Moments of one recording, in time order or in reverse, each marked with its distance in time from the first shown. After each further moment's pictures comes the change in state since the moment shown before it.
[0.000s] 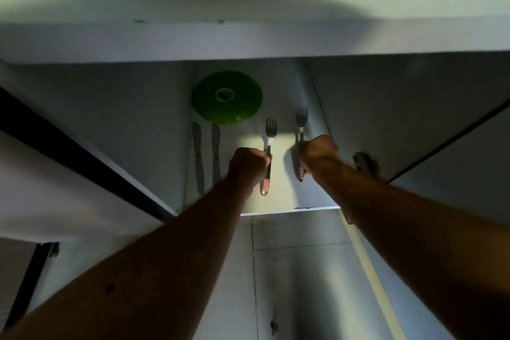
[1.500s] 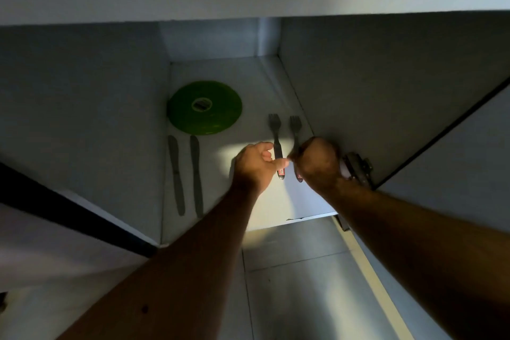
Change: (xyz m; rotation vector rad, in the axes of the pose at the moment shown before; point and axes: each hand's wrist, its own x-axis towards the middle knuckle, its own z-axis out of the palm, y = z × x) left_hand 0.028 -0.003 0.046 0.139 0.018 0.352; right_hand 0.033 0.041 0.003 -0.072 0.259 -0.177
